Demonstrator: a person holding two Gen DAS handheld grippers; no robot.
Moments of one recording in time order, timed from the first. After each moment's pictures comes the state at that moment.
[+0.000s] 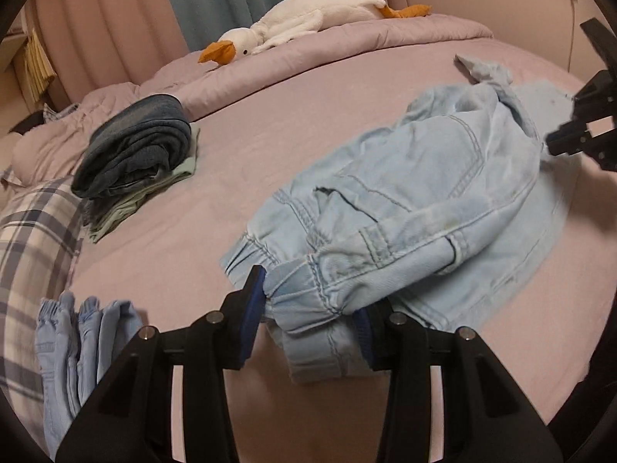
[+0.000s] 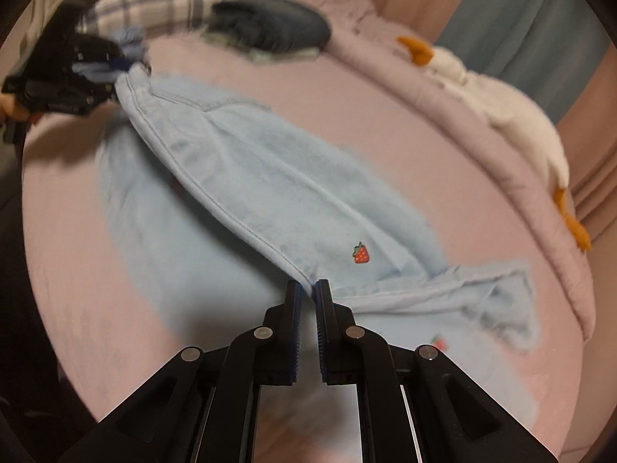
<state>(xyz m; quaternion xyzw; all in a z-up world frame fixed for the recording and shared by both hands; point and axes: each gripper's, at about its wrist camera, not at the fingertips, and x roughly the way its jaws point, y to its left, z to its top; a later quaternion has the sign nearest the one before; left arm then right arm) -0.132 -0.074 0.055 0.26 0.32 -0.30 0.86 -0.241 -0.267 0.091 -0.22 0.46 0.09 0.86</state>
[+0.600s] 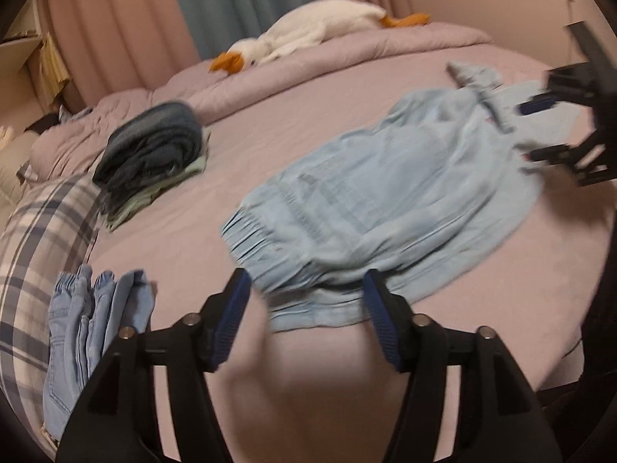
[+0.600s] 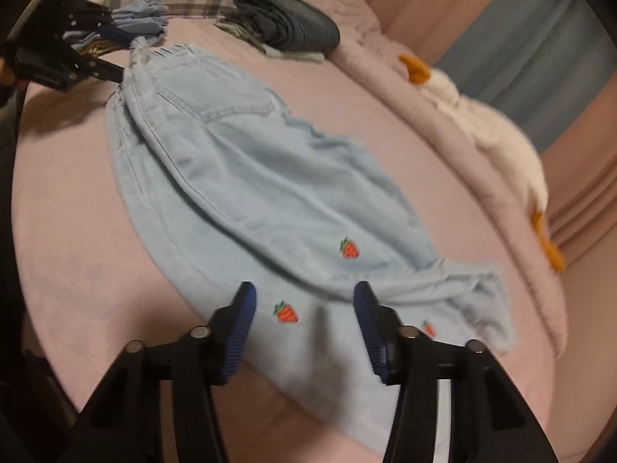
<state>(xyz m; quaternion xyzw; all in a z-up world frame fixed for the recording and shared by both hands) -0.179 -0.061 0.066 0.25 0.30 -0.30 0.87 -0.249 -0.255 0.079 -0.32 0.39 0.07 0.86</state>
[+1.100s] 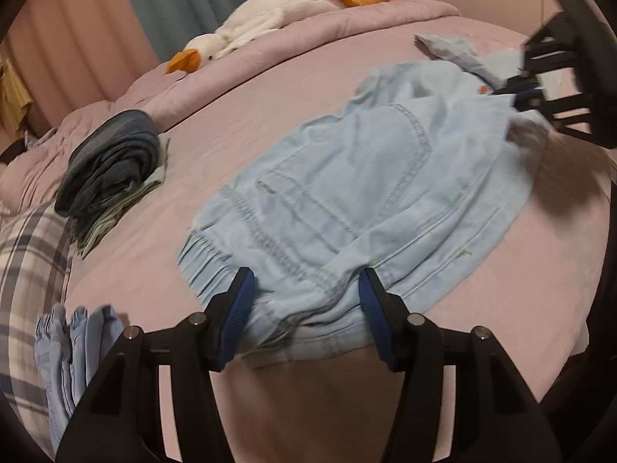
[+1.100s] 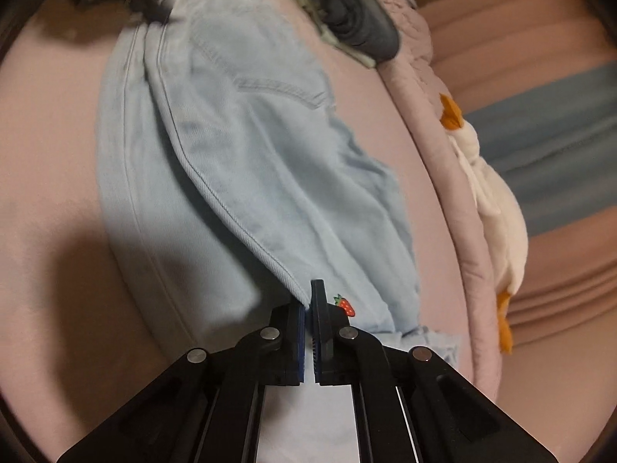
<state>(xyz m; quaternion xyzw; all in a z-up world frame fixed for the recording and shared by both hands) -0.154 -0.087 0.048 0.29 0.33 -0.34 0.83 -0.237 -0.226 0.061 -0.45 0.38 0.07 0.80</state>
